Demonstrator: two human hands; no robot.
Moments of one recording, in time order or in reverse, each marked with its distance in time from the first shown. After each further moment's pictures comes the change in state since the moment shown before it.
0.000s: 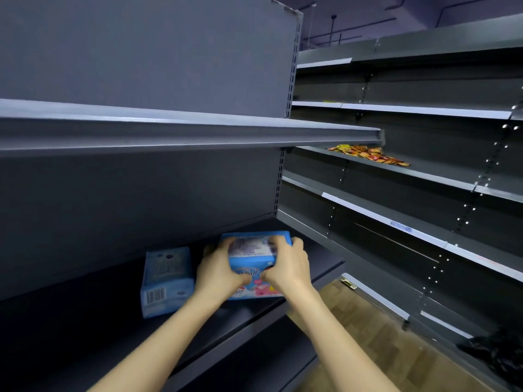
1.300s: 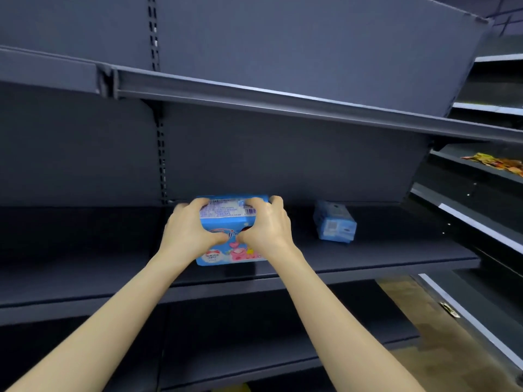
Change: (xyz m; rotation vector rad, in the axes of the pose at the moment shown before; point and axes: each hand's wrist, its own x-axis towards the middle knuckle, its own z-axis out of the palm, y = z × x) left_hand -0.261 -0.169 -0.293 0.058 0.361 -0.271; right_hand -0.255 -0.286 0.079 0.091 -0.251 -0.510
